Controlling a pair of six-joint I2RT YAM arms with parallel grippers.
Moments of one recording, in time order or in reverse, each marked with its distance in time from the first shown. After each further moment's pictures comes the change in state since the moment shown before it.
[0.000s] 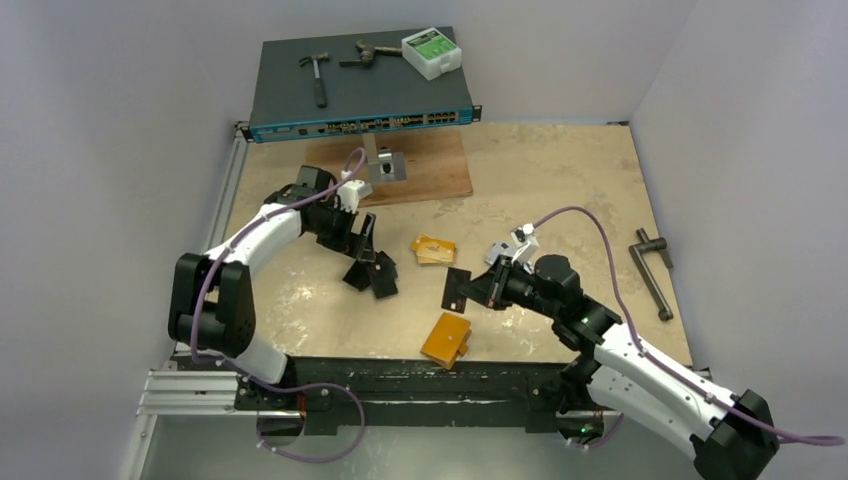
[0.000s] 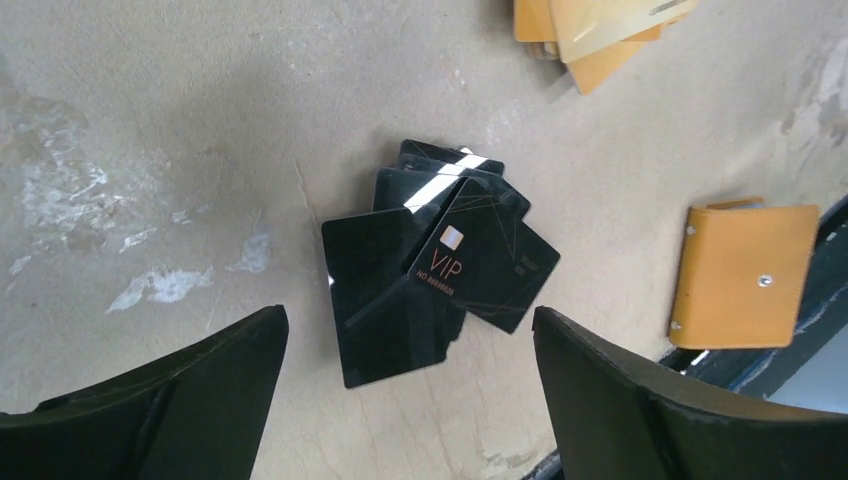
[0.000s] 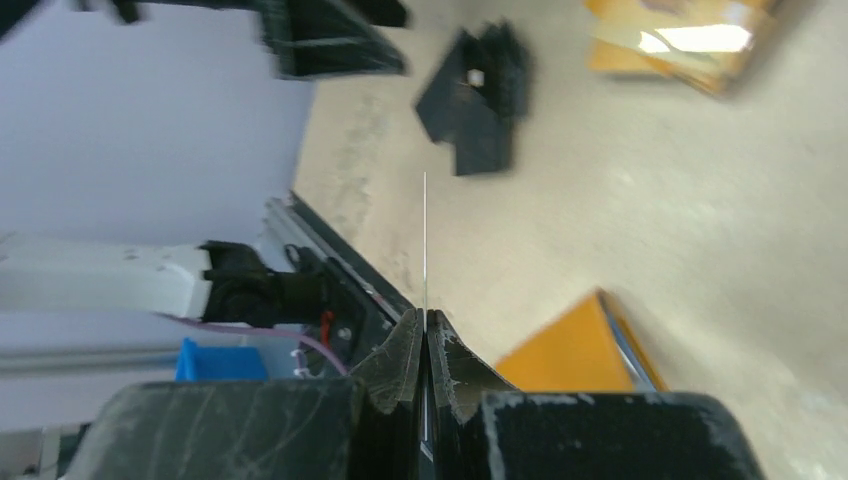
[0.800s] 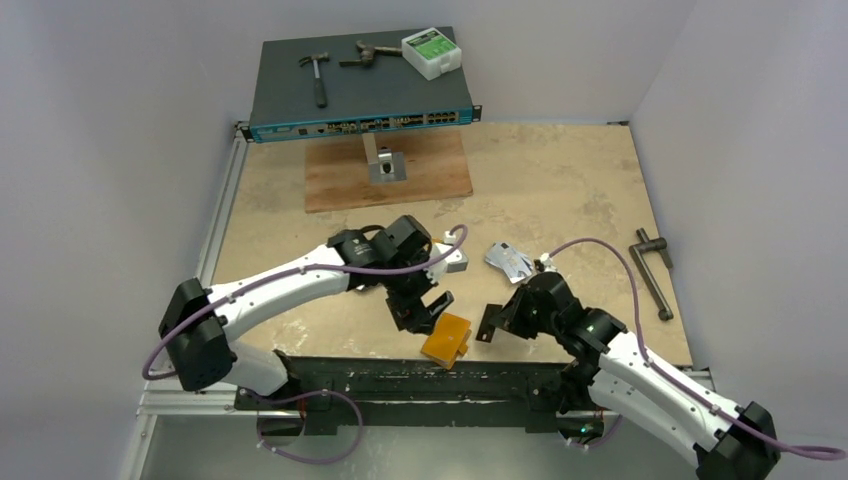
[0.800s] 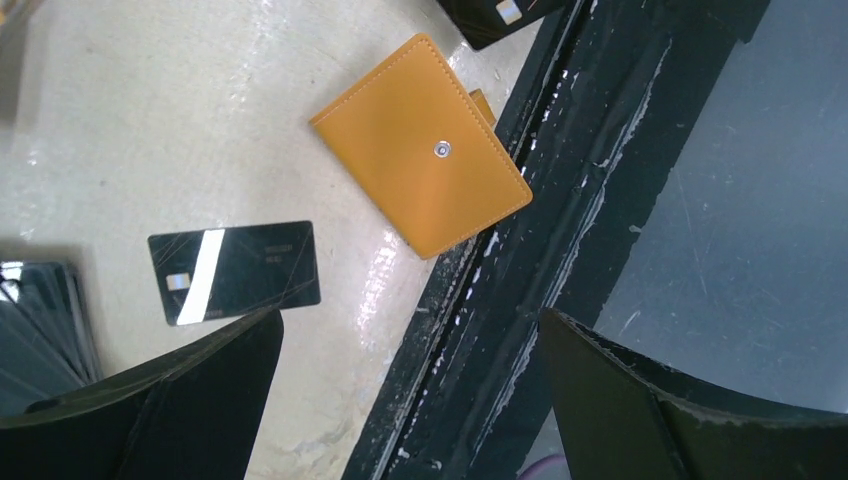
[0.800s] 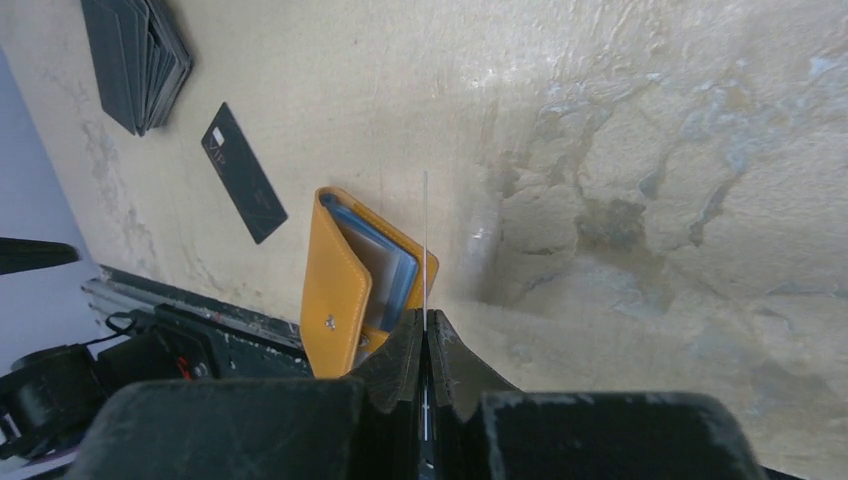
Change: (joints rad) left arm -0.702 -0.194 0.080 -0.177 -0.106 -0.092; right arm -0.001 -0.099 -0.026 -0.618 0.275 0.157
